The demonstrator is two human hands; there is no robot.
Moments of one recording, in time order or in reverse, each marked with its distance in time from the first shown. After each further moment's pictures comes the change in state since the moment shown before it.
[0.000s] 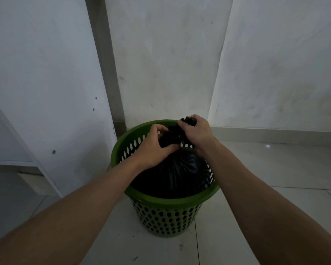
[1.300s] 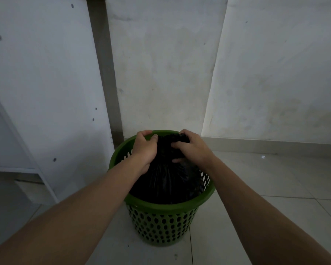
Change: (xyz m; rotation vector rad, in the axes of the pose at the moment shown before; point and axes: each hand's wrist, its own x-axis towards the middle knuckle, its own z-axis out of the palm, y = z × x) left_hand 0.023 0.007 0.005 -0.386 0.408 -0.285; right_hand -0.040 -0.015 -0.027 -0.008 -0.386 -0.029
